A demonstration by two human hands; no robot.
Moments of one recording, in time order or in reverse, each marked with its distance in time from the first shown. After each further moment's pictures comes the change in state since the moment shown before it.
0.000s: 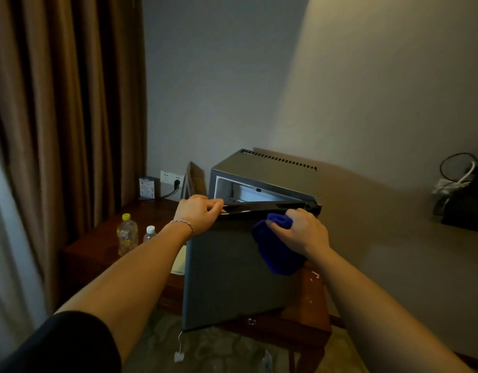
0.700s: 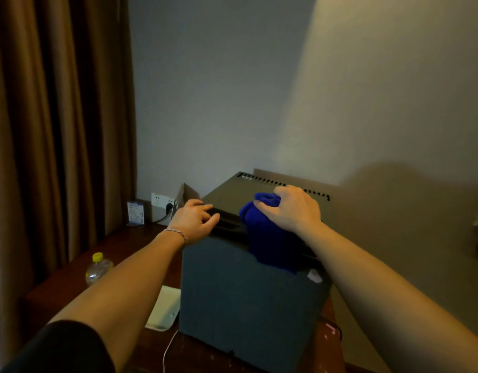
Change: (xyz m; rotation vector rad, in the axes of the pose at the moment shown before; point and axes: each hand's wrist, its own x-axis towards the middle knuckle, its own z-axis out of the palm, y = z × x) left_hand 0.178 -0.038 0.043 0.122 -0.029 0.060; right_hand 0.210 0.008 -0.018 -0.008 0.132 -0.082
